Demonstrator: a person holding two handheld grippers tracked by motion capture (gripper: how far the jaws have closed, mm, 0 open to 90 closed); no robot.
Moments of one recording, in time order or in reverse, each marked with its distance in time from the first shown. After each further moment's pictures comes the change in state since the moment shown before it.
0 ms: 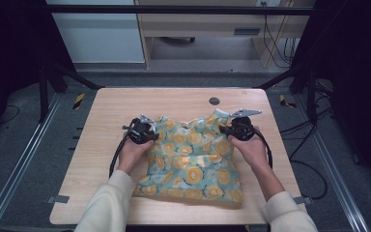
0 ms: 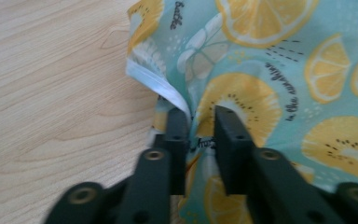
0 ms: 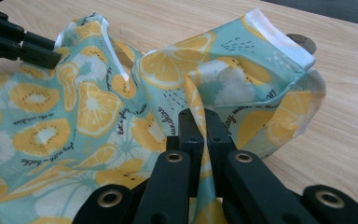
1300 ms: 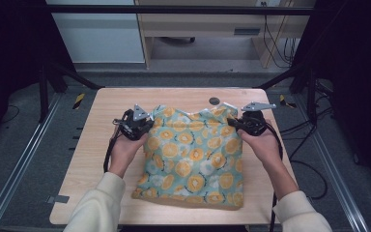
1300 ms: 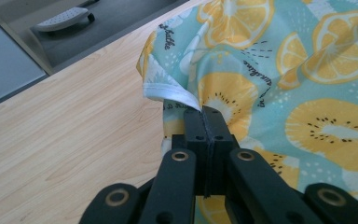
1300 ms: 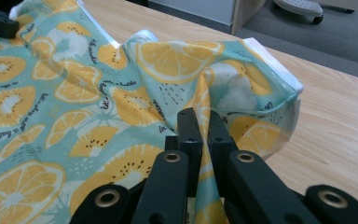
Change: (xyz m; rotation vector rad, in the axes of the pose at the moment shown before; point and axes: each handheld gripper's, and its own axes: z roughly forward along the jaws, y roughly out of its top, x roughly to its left) left arm -0.020 0.031 -0.077 -0.163 0.096 0.146; right arm -0.009 0.020 -0.042 -0.070 -0.016 -0.040
